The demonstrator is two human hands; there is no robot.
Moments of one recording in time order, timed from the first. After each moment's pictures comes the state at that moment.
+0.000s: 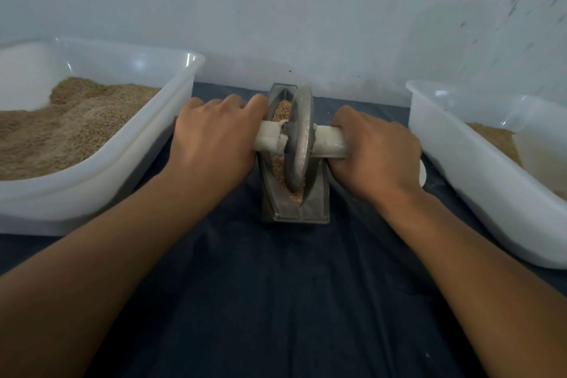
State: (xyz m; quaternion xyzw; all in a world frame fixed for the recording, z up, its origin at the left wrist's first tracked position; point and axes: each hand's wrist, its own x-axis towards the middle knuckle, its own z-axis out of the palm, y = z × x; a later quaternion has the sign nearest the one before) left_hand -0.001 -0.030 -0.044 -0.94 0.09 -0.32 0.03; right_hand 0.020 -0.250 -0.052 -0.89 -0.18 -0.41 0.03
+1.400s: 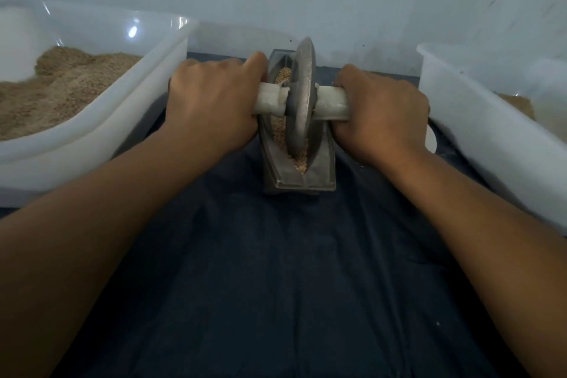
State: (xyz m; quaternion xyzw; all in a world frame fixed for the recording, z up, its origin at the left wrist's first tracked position) left_hand 0.016 -0.028 -0.047 -0.94 0.09 -0.31 0.04; right_hand 0.034 -0.250 -0.060 -0.88 -0.18 -0.45 0.01
